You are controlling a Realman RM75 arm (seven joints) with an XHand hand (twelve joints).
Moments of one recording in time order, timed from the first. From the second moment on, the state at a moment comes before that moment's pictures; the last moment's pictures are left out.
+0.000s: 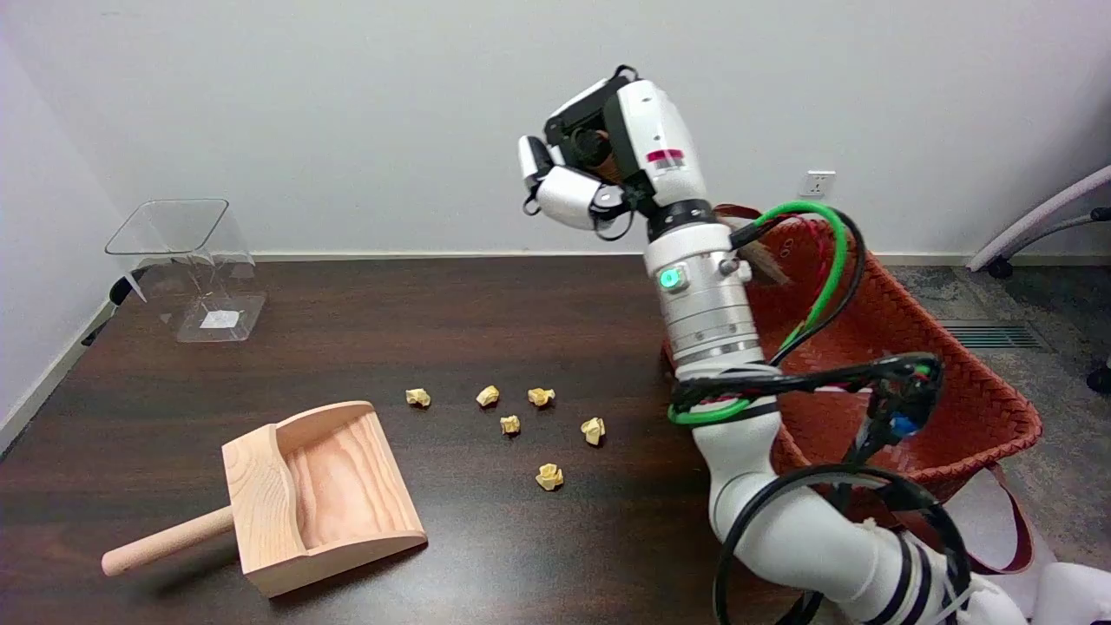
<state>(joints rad) 0.18 -1.22 0.86 -1.87 -1.76 0.89 -0.50</state>
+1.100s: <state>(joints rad) 0.19 -1.46 0.68 -1.74 -1.82 0.96 -0.65</state>
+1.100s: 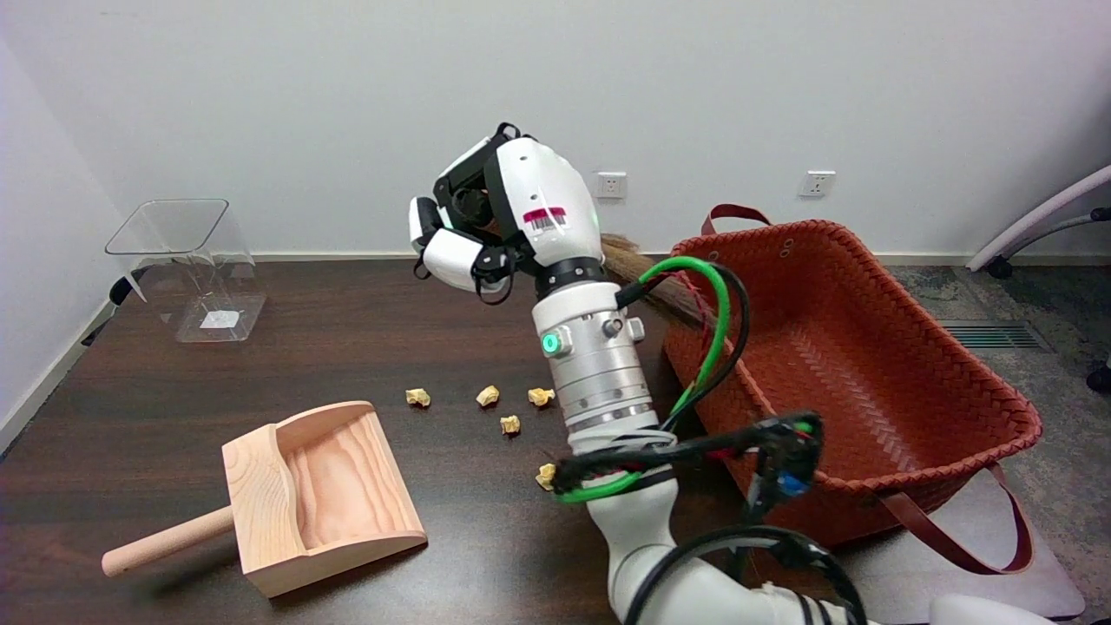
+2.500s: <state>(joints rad) 0.40 -1.71 0.54 -1.34 -1.72 1.25 -0.73</state>
